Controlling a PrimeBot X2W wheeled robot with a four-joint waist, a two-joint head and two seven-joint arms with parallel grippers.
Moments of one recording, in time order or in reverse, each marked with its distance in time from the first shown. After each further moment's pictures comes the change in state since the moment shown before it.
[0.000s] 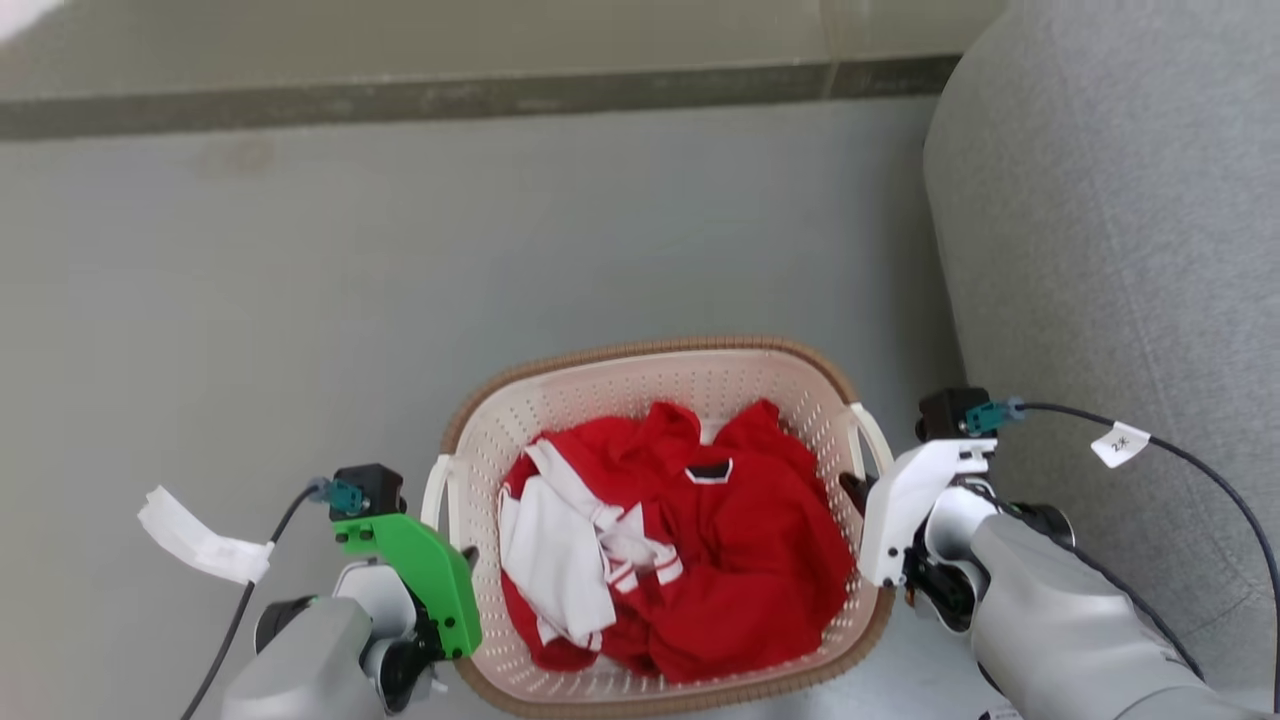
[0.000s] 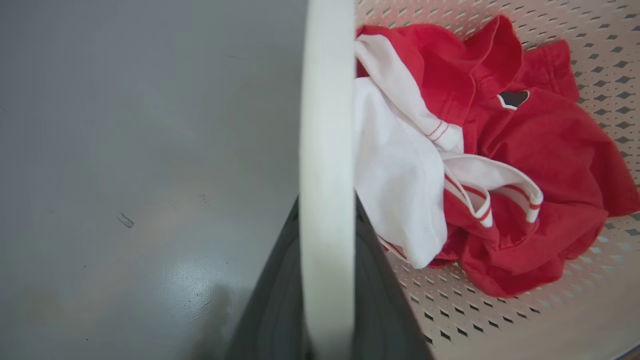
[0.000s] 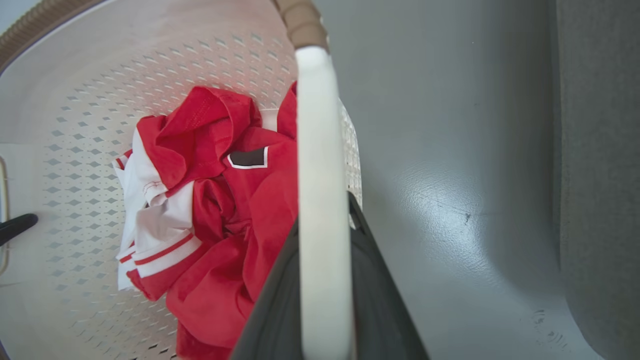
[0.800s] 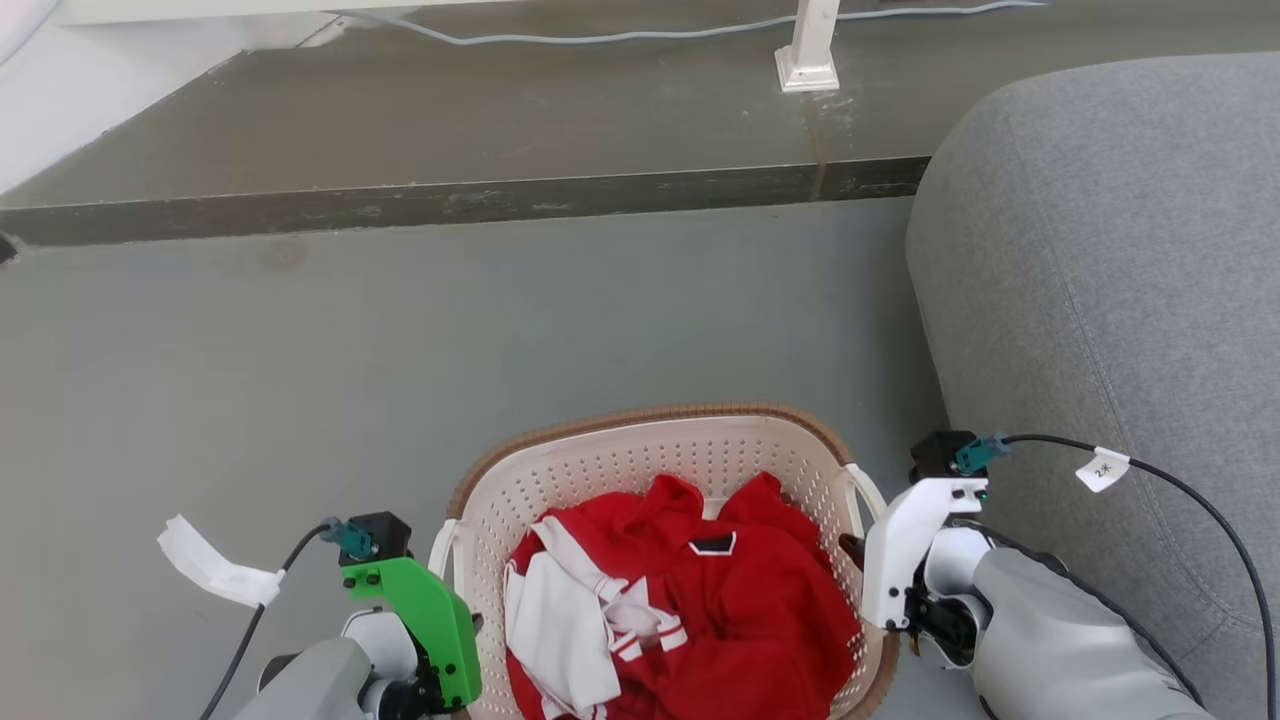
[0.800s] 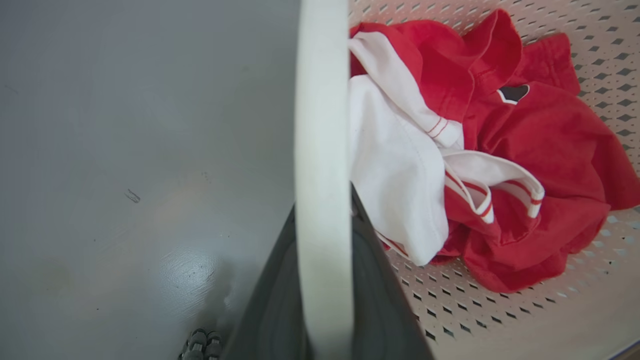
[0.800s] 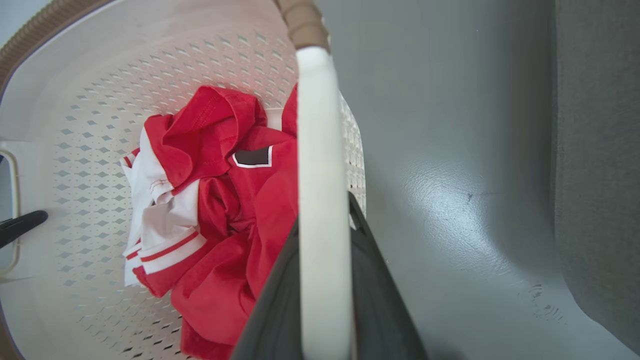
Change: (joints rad) left arm 0.052 0.013 -0.045 -0.005 -0.066 0.001 0.100; right arm 0.047 -0.006 0.055 0.000 0.075 -0.001 0.106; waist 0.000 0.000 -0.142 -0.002
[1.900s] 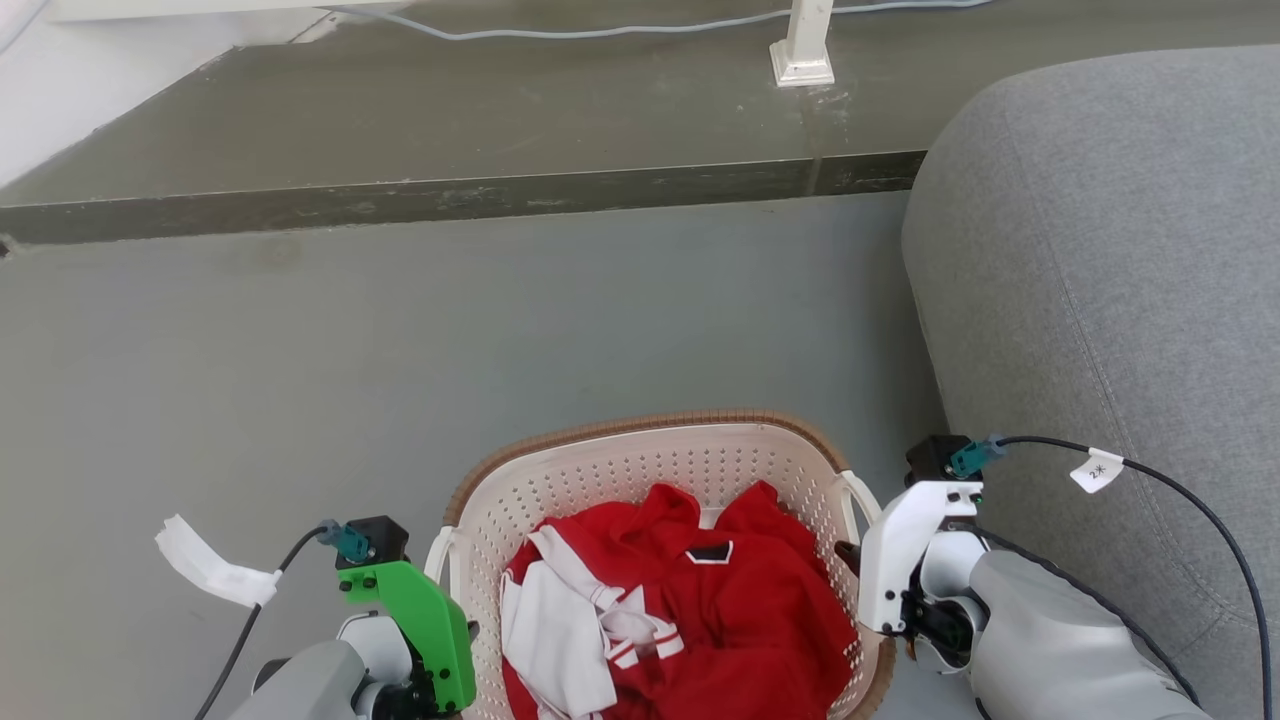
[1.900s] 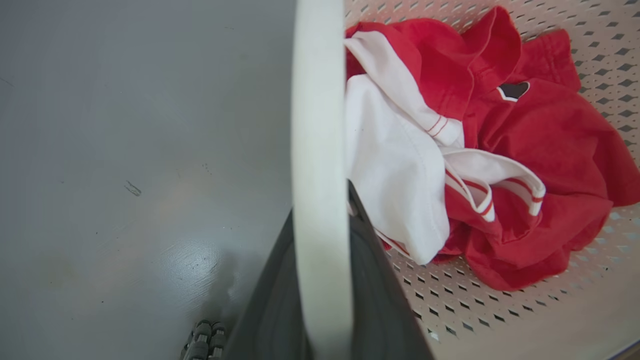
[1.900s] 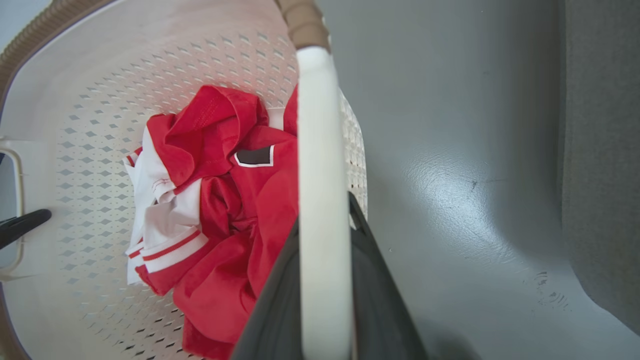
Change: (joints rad) left arm -0.001 0.020 -0.041 -0.013 -0.036 0.000 0.019; right arm -0.002 0.000 0.041 0.000 0.047 -0.007 0.020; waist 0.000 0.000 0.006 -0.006
